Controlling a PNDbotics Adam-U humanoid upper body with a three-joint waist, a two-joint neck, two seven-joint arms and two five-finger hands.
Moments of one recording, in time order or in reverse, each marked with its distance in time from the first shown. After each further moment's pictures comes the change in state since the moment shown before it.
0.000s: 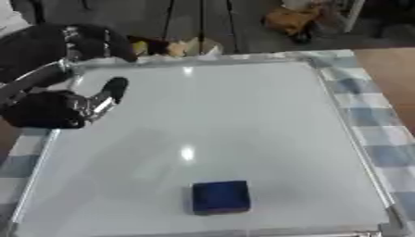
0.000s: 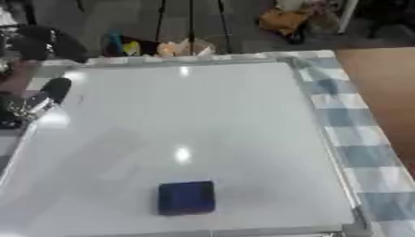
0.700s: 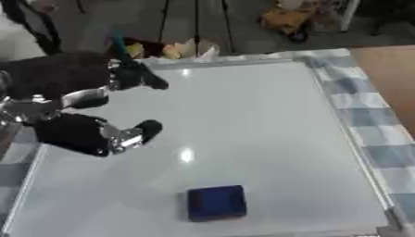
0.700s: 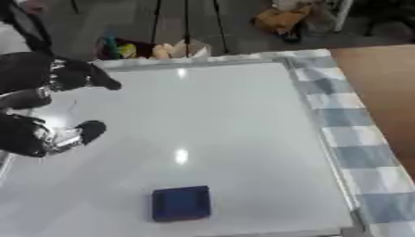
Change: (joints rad) left arm -0.090 -0.048 -0.105 -0.005 -0.004 0.048 -0.176; right arm 0.084 0.079 0.008 0.000 0.134 -0.064 -0.093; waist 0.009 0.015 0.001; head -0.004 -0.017
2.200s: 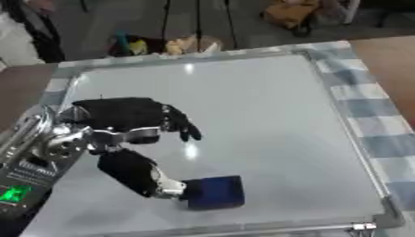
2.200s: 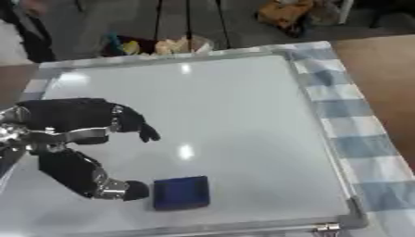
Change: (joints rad) left arm 0.008 -0.243 -0.131 0.115 -0.084 0.050 -0.154; right arm 0.062 0.053 0.030 0.000 0.064 0.034 -0.016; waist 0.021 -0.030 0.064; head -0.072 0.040
